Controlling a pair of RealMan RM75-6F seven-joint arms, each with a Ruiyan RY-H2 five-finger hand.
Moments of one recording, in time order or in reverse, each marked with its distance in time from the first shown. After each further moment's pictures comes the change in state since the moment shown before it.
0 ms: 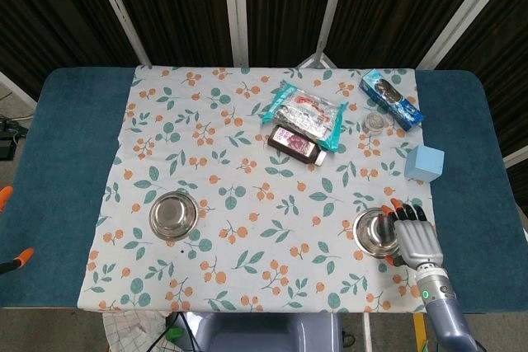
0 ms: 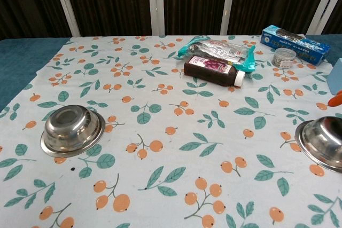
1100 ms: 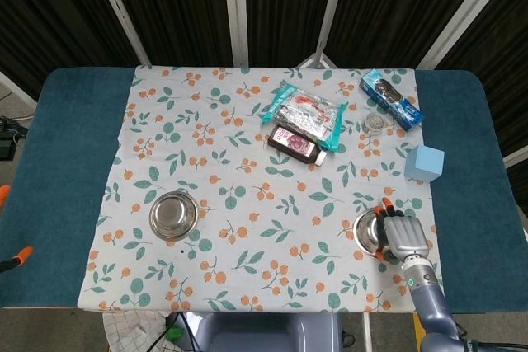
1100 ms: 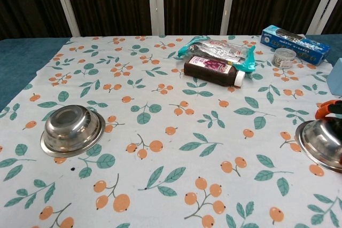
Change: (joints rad) left arm 0.000 -0.014 -0.011 0.005 -0.009 0.000 0.014; right arm 0.104 -0.108 -0.053 0.148 0.097 -0.015 0.026
